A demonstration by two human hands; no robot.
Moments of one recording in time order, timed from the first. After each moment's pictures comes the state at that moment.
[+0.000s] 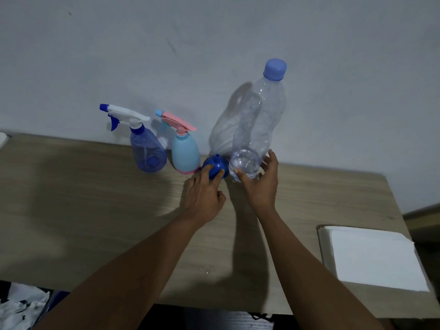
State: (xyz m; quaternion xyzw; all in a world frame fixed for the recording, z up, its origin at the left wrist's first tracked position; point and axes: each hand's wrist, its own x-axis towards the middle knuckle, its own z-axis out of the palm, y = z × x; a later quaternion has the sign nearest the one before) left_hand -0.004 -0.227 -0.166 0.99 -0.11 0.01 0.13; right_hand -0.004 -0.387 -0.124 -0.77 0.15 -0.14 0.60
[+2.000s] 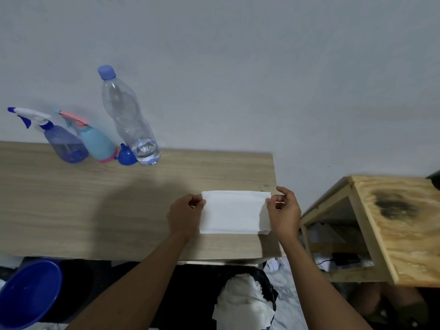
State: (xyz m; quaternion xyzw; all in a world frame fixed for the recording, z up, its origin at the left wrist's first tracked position) left_hand -0.170 -0.514 -0.111 0.89 0.14 0.00 0.42; right_hand -0.201 -0.759 -0.103 -0.77 0.24 -0.15 0.57
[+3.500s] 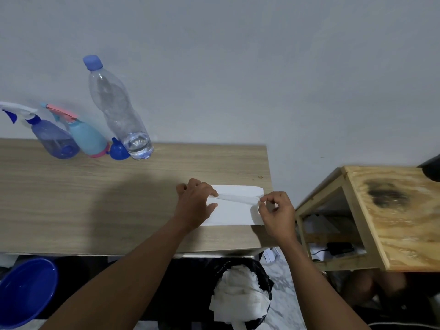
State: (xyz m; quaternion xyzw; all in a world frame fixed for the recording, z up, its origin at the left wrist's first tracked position) left_hand -0.165 -0.532 -0.108 0.96 -0.19 0.06 0.19; right_hand -0.231 -0.767 -0.111 -0.85 0.14 -0.13 0.49
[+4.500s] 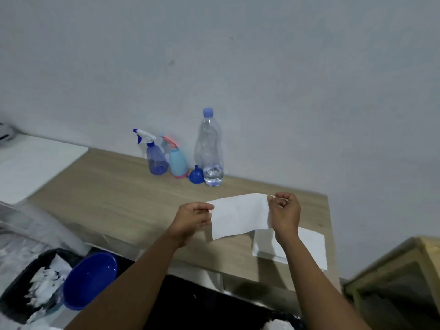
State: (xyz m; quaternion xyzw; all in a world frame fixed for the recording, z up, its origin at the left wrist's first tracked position) left_hand -0.208 -0.371 -0.024 0.66 0.18 -0.07 0.72; right_hand -0.165 -0.610 -0.026 -0.68 0.18 -0.11 0.70
